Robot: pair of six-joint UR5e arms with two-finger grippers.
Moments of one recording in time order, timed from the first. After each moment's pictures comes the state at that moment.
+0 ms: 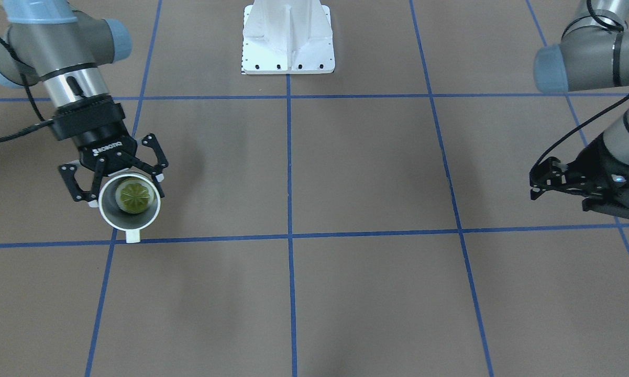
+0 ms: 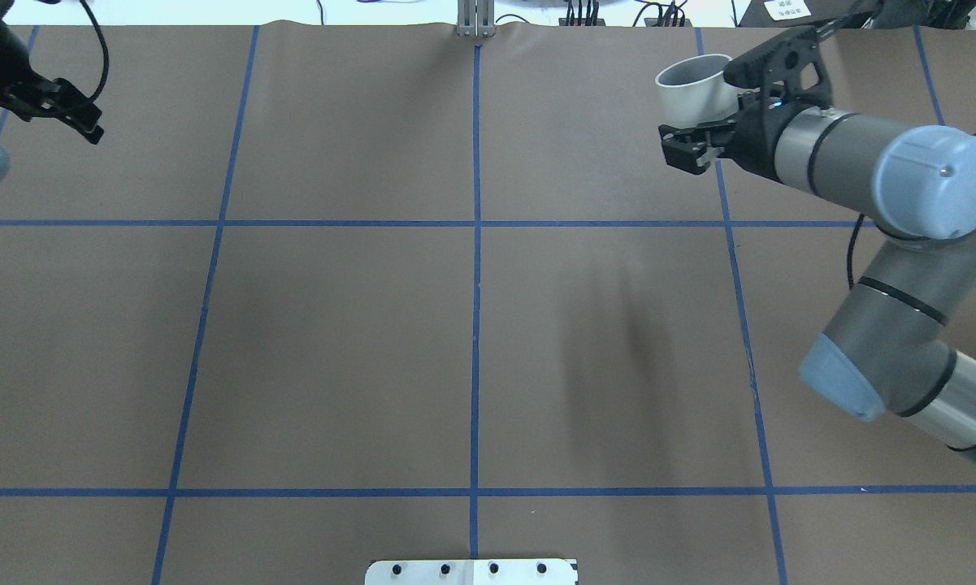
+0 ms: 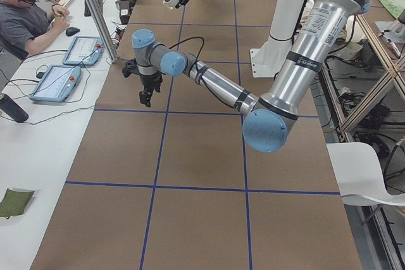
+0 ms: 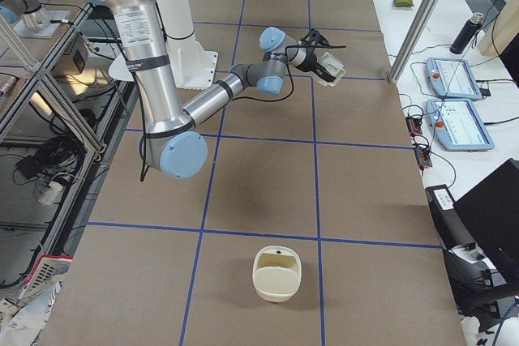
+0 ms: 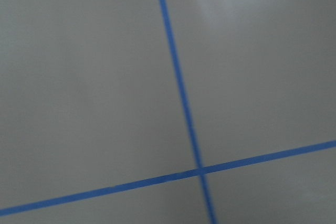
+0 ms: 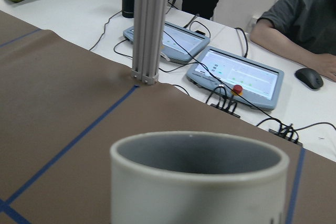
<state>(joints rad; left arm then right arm) -1.20 -1.96 -1.67 -1.49 -2.22 -0.18 0.79 -1.34 1.87 -0.82 1.53 0.59</state>
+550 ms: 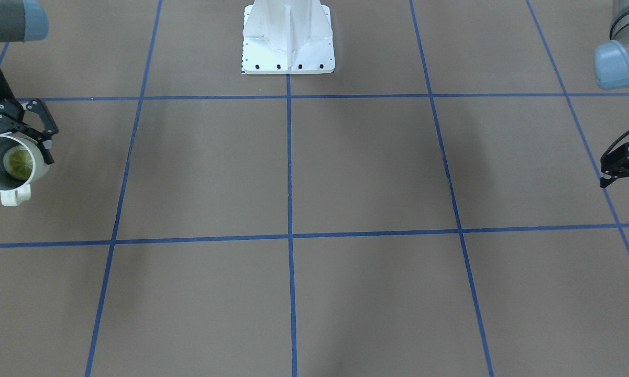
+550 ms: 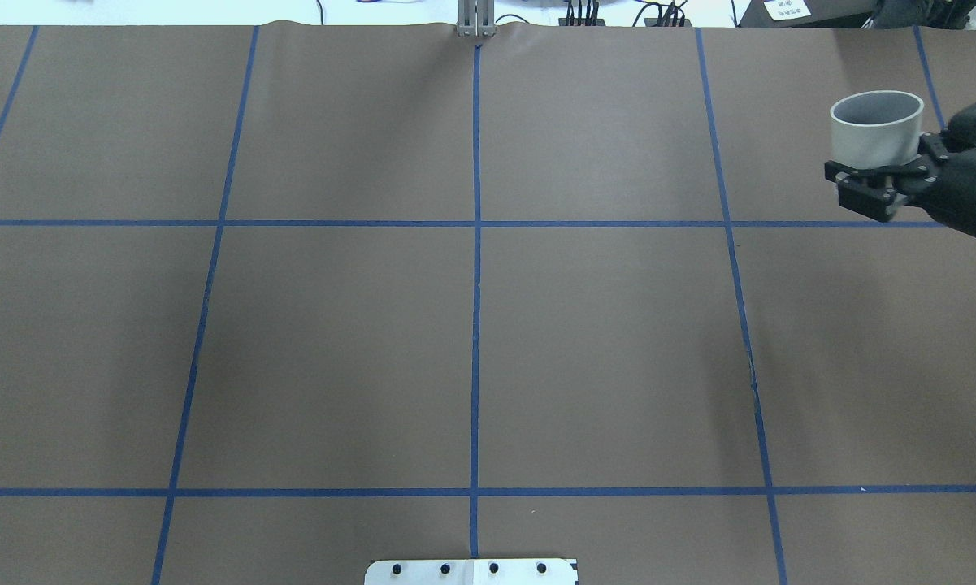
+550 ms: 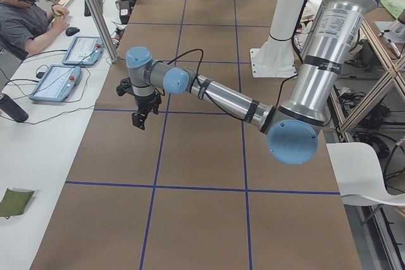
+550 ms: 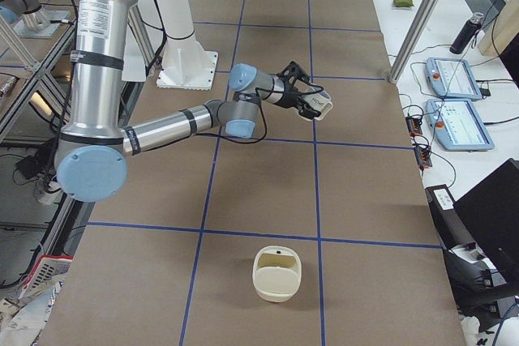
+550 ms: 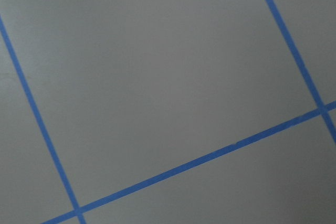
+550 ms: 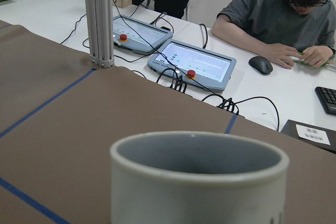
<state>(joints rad) -1.32 -1.86 -1.67 -1.49 -2.22 0.05 0.90 -1.77 1.95 -0.44 1.59 0.60</state>
